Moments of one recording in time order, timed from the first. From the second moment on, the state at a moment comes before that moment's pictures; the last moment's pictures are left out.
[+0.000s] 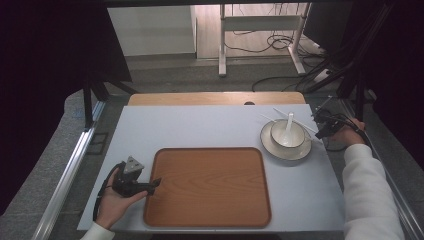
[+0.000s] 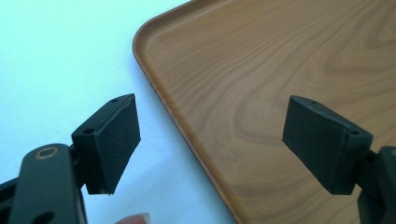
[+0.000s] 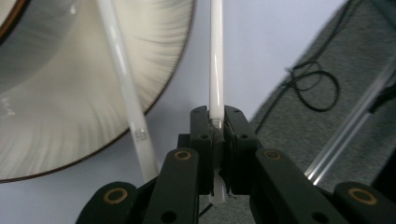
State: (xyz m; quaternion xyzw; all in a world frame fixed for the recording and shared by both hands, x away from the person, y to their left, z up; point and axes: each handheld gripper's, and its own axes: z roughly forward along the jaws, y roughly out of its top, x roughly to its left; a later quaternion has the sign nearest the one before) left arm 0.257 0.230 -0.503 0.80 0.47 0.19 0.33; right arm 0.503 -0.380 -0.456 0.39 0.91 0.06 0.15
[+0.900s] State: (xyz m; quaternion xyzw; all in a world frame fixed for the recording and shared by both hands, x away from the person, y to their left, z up) left arm 0.253 0.230 -0.497 0.80 0.47 0.19 0.34; right arm 0.408 -0.370 -0.410 0.40 0.86 0.25 0.20
